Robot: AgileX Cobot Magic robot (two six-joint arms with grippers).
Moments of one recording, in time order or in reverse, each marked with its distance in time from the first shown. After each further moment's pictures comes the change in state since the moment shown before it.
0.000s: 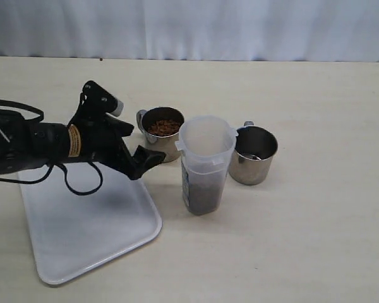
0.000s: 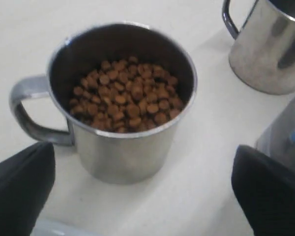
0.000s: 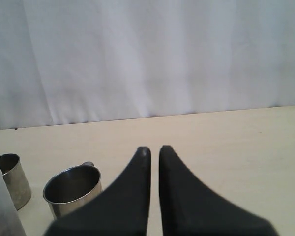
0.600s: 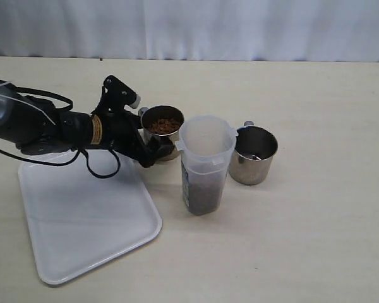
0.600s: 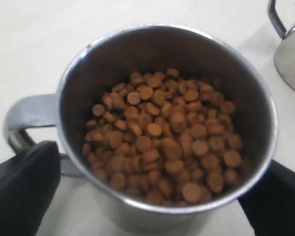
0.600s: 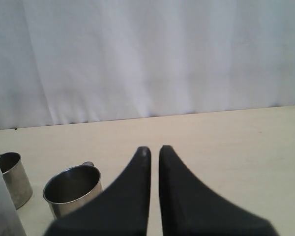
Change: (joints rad) left arm 0.000 0.178 -0.210 0.078 0.044 -0.059; right arm 0.000 0.000 0.000 0.000 0.000 0.000
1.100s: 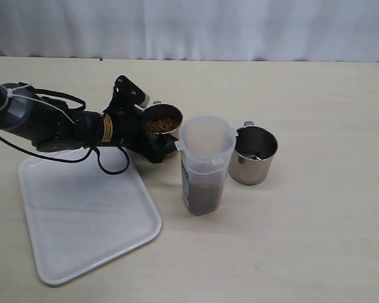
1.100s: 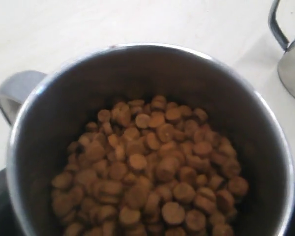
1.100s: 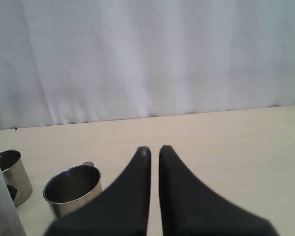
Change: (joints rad) left arm 0.000 0.092 -0.094 0.015 -0.057 0.023; right arm 0.000 0.000 0.000 0.000 0.000 0.000
